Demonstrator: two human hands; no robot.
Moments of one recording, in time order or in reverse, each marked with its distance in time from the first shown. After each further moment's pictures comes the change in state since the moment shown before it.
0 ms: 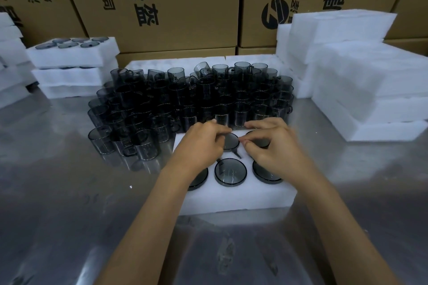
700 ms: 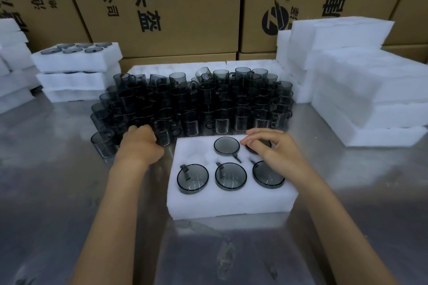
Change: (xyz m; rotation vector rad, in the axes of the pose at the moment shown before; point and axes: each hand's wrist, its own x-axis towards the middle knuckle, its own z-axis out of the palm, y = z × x) left_hand -0.021 -0.055 -0.069 0.188 0.073 -0.597; right_hand 0.002 0.003 0.001 0.464 -0.019 0.201
